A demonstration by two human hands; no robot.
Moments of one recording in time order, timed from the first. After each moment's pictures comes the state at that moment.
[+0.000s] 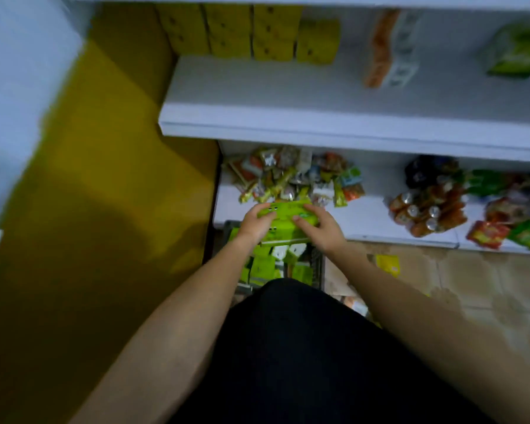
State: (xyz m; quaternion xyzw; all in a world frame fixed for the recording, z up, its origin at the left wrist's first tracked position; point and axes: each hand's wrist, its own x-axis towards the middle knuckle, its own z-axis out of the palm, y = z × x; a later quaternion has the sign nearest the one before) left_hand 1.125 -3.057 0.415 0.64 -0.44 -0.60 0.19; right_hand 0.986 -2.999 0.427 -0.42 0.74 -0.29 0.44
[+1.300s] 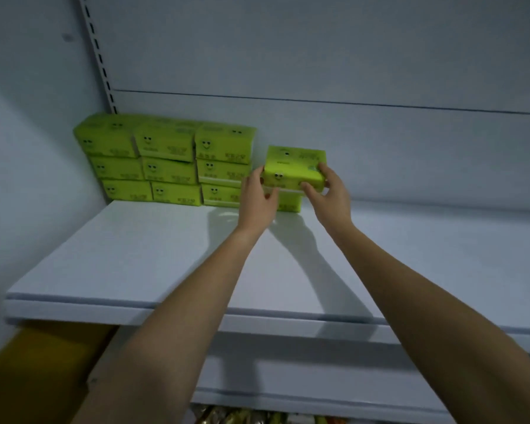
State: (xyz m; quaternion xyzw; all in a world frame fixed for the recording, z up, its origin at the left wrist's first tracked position) left_hand 0.930 -3.395 0.726 0.45 -0.68 -0.29 0.50; right_hand 0.798 -3.358 0.730 -0.53 0.63 -0.57 0.09
